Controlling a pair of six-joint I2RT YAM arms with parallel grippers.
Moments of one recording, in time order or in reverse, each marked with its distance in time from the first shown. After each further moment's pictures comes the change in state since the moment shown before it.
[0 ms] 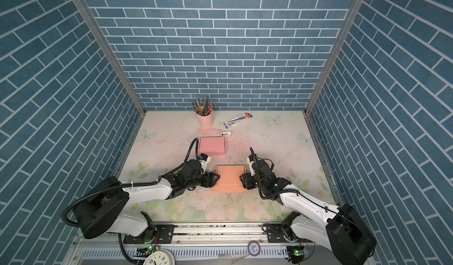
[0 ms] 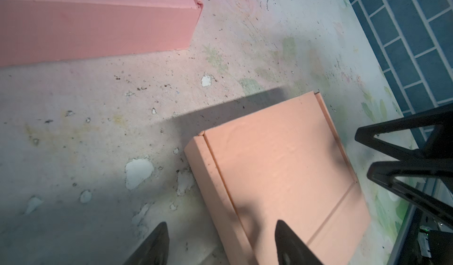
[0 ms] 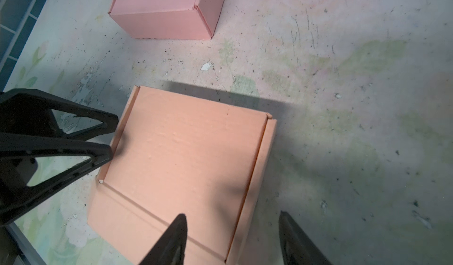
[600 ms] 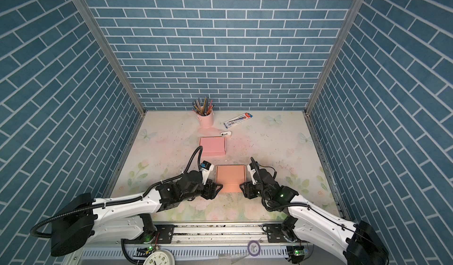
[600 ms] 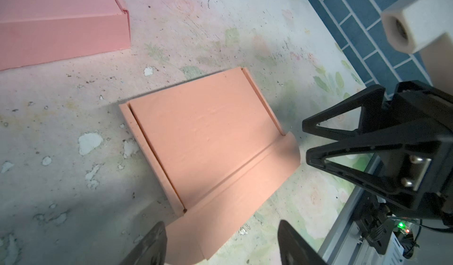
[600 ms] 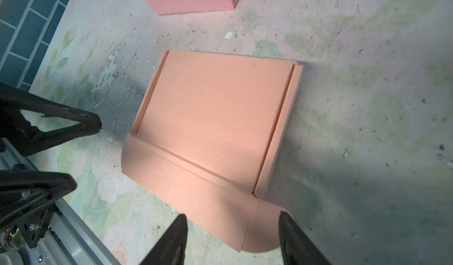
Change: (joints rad) left arm -0.241 -0.224 -0.011 -0.178 -0.153 -0.042; right arm 0.134 -0.215 -0.077 -0.129 0.024 0.103
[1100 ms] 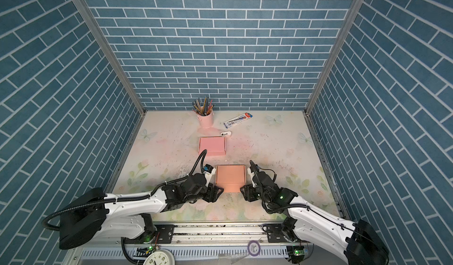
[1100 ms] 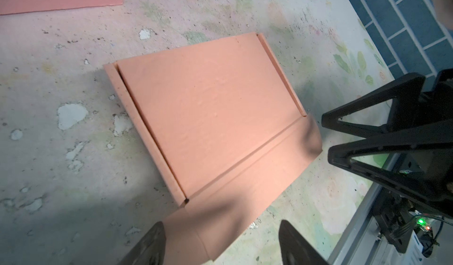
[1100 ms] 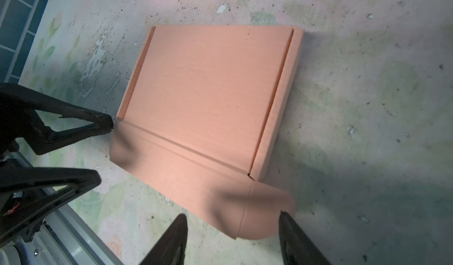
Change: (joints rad) left arm -0.020 0.087 -0.014 0.045 -0.001 -0.030; right arm 0.018 0.008 -0.022 0.003 0.003 0.031
